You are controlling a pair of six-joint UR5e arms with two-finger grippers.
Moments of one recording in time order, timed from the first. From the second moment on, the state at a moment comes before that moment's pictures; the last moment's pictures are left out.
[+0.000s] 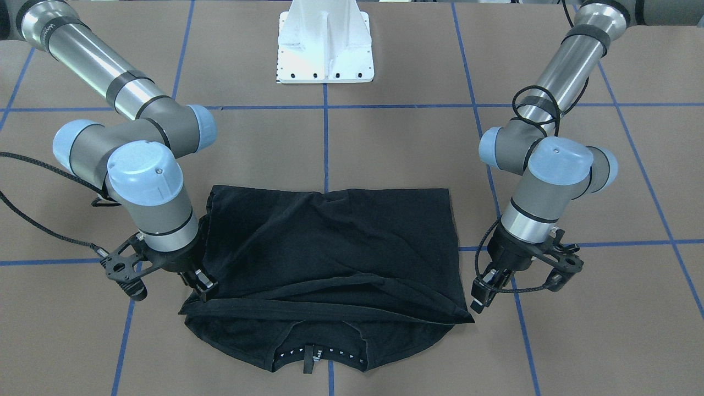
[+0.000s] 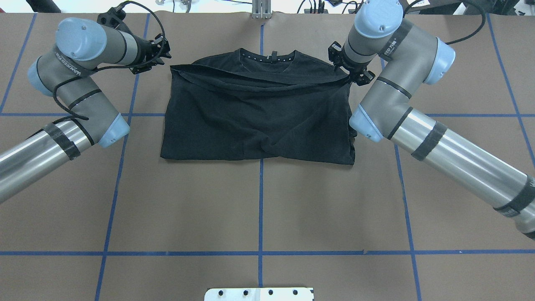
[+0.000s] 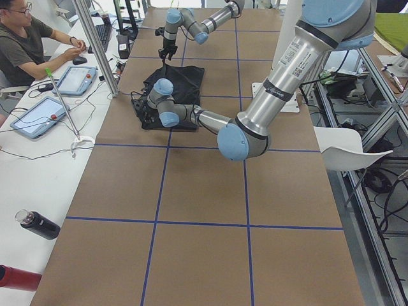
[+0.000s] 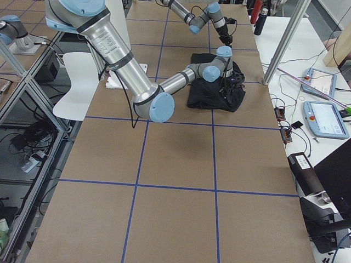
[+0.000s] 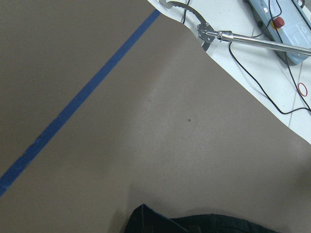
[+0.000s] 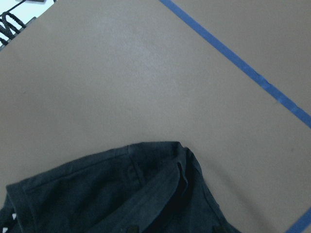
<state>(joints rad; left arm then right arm) -0.88 -2.20 -1.20 -2.43 -1.80 -1.69 0.83 -0.89 1.38 -1.33 1.86 1.73</state>
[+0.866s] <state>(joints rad) -0.89 -2.13 -1.35 -2.42 -1.80 -1.69 0.63 -1.20 1.76 -1.32 1.81 1.84</state>
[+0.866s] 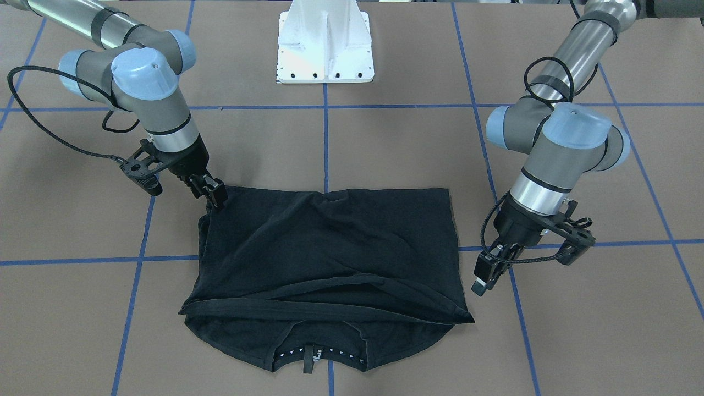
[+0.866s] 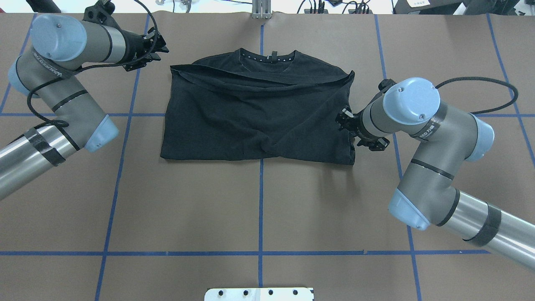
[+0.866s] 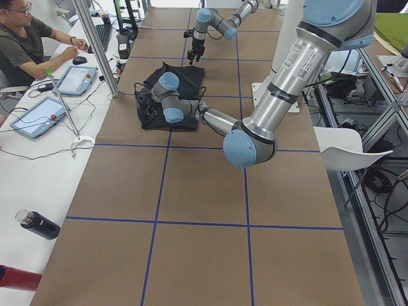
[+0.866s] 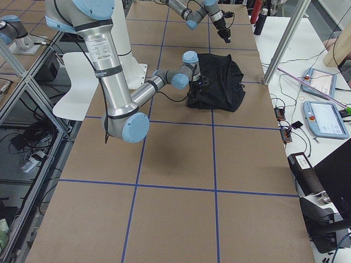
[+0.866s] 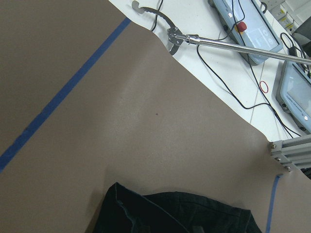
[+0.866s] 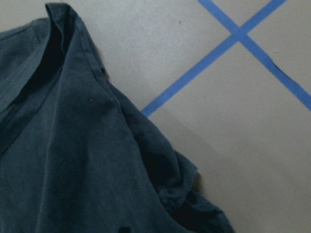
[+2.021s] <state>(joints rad) -0.89 -2.12 -1.35 -2.42 -1.79 -1.69 0.57 -1.23 1.75 -1.32 1.76 1.88</state>
